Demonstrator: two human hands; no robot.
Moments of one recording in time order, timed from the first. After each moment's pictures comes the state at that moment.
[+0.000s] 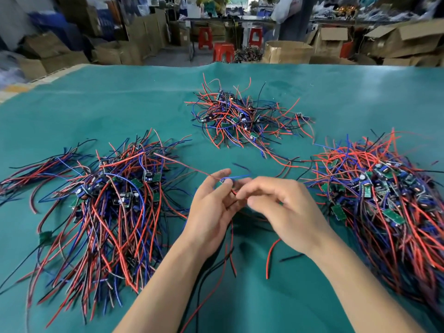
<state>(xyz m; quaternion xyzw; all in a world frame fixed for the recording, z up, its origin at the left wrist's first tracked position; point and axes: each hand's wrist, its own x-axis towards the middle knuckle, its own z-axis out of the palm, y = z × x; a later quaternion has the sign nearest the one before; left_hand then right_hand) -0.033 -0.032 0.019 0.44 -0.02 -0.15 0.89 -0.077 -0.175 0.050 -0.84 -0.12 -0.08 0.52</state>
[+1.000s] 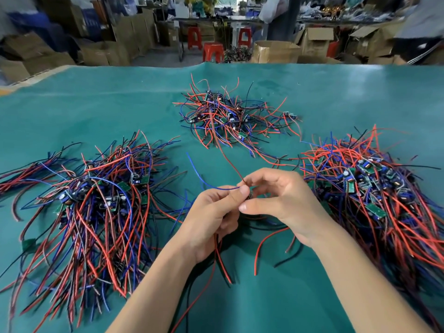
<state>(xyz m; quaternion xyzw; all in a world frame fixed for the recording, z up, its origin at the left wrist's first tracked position) -0.045 -0.034 0.023 0.53 -0.13 -0.24 0.80 -0.068 -0.198 0.049 -0.76 -0.06 -0.01 0.65</state>
